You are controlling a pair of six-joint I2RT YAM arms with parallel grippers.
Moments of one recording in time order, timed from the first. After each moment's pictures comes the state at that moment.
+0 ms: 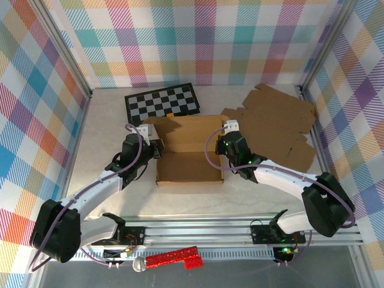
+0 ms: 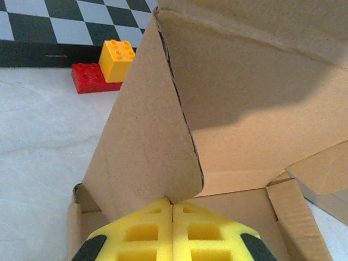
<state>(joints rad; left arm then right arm) -0.43 1.14 0.57 0.11 0.04 -0.52 0.69 1.36 0.69 0.19 0.35 0.31</state>
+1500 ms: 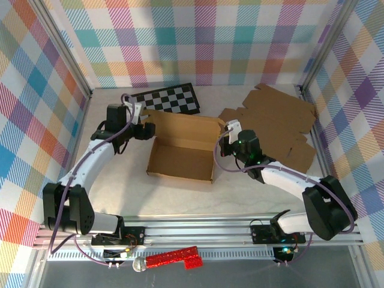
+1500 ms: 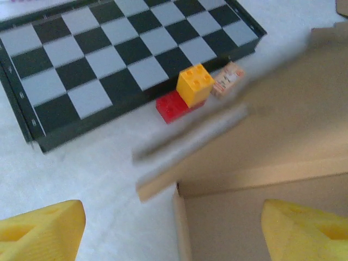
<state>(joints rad) -0.12 1.39 1.05 -0.35 0.19 0.04 0.54 1.34 0.63 0.32 -0.03 0.15</state>
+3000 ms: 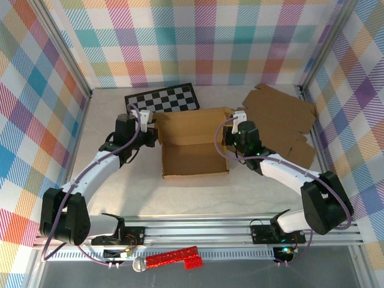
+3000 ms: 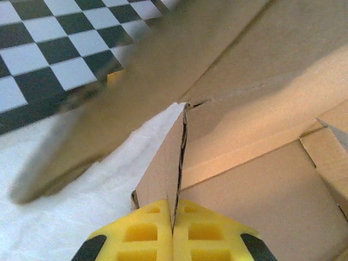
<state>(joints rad) -0.27 1.29 0.84 -0.13 0.25 -0.17 0.51 1.38 0.74 0.26 0.11 0.27</state>
